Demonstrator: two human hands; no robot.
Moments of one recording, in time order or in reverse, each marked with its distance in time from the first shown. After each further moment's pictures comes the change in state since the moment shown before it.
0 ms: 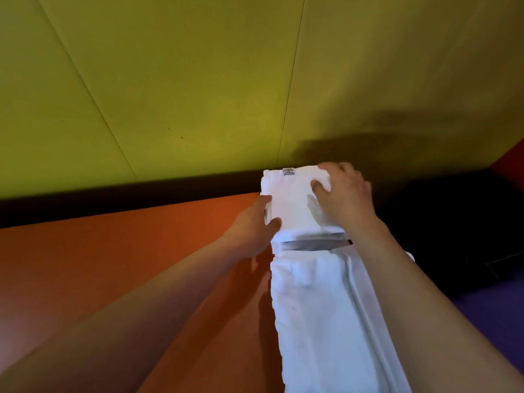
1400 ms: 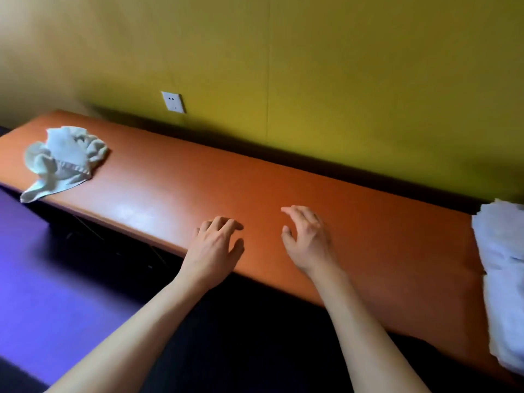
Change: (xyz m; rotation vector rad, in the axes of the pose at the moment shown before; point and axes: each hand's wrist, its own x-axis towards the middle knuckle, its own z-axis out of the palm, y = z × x) left_hand -0.496 -0.268 -0.236 0.470 0.655 -0.296; right_hand -0.364 -0.434 0.037 0.380 -0.291 -0.723
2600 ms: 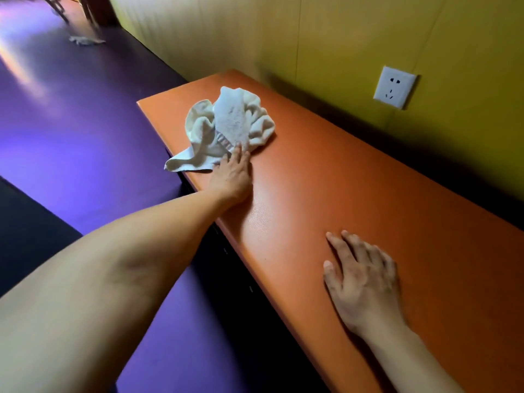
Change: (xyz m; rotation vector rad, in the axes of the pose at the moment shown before) left_hand 0.209 -0.537 0.007 0.296 0.053 -0.628; right_hand 0.221 -0.161 0.350 -0.260 -0.293 -0.355
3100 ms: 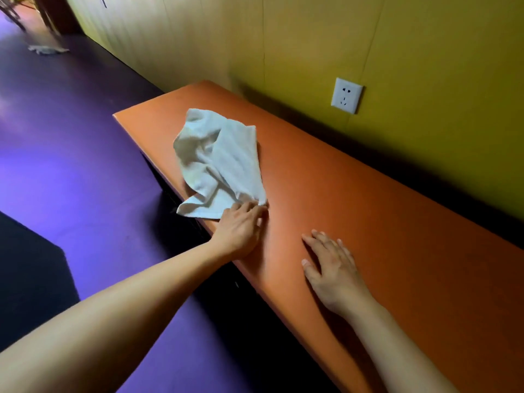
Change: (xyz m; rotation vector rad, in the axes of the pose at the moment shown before) left_hand -0.139 0.065 -0.014 -0.193 -0.064 0.320; right_hand -0.026 0.005 -0.027 0.215 -0.185 -0.004
